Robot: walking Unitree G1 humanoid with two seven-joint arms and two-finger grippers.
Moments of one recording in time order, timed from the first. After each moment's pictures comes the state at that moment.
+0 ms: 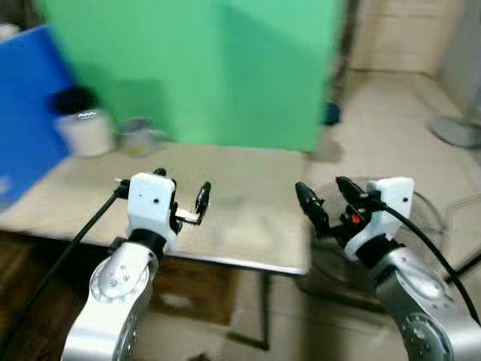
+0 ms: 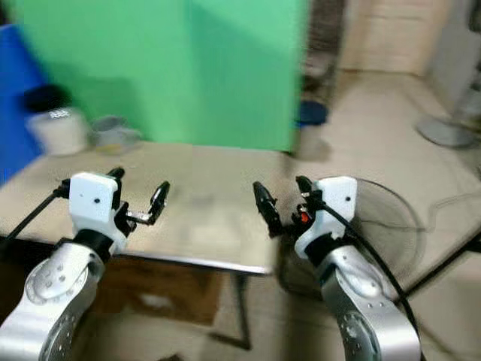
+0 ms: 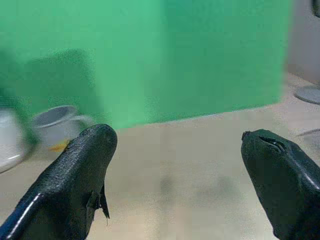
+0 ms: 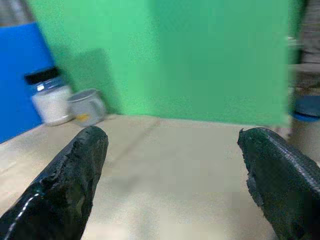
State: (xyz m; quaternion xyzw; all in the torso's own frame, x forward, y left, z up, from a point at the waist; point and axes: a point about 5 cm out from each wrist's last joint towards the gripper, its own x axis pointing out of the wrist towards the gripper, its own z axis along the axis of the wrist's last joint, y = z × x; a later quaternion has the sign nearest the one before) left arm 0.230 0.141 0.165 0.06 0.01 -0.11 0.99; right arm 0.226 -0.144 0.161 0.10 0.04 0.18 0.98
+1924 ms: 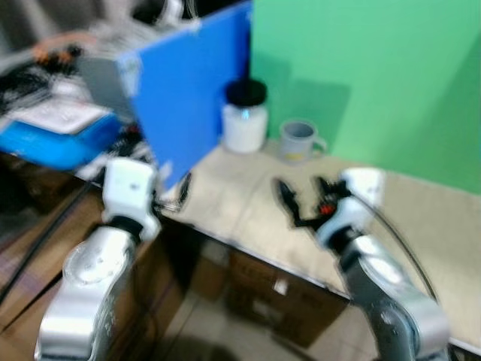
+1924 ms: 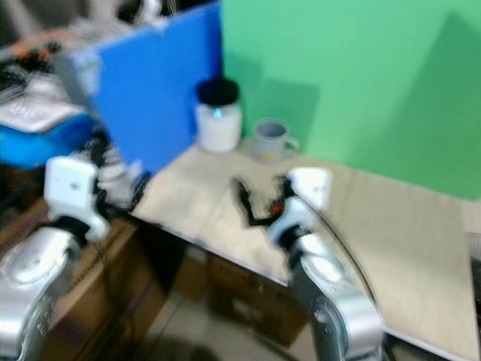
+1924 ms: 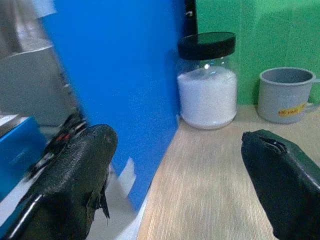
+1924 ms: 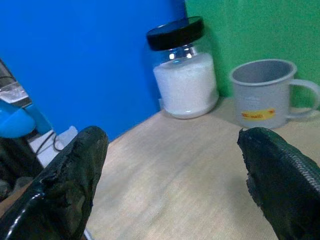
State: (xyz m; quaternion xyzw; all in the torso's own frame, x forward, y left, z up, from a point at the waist) left arm 0.243 0.168 0.172 0.08 0.01 -0.11 0.99; right arm 0.240 -0.108 0.159 0.13 0.07 0.18 0.97
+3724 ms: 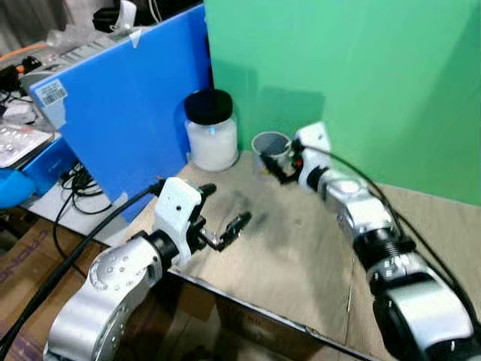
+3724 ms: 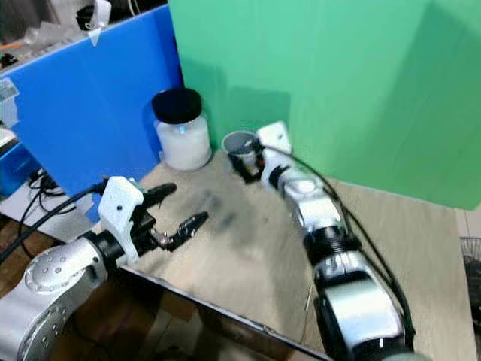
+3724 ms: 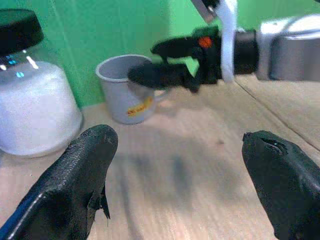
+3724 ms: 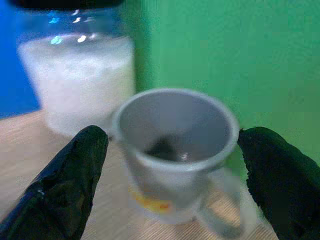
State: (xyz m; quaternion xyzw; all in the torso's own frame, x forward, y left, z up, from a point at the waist) left arm 0.224 0.122 0.162 0.04 0.07 -0.35 0.93; right arm 0.377 -0.117 0.135 -0.06 0.09 0.23 0.97
